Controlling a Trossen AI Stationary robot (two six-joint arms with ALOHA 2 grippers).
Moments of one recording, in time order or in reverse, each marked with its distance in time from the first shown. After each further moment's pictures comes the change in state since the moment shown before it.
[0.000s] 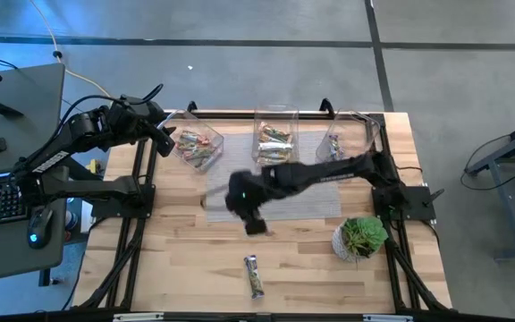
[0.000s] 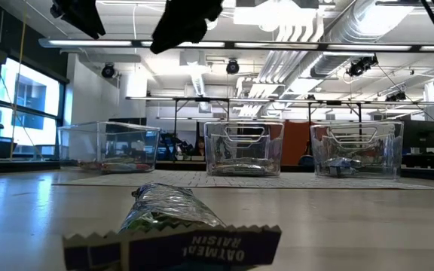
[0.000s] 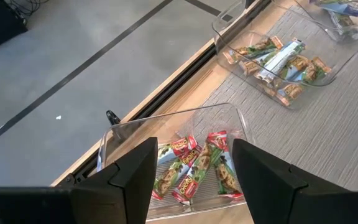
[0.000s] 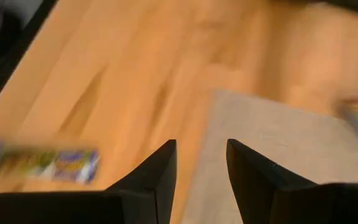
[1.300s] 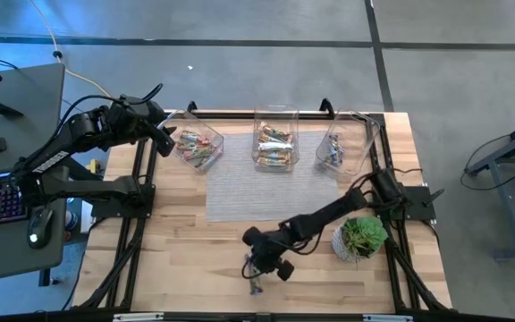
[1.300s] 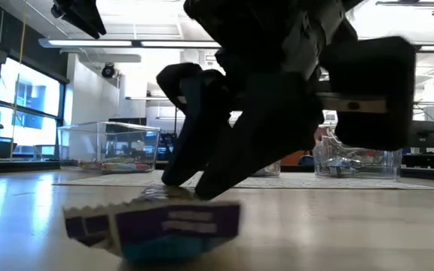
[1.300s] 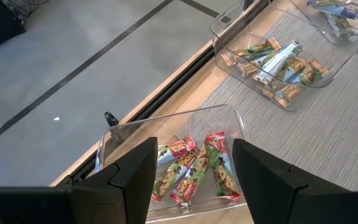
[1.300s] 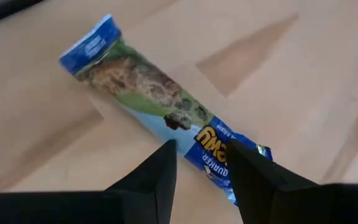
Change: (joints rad) left arm 0.000 0.000 0.000 0.007 0.006 0.000; right arm 0.265 0.048 -0.619 0.695 -0.098 -0.317
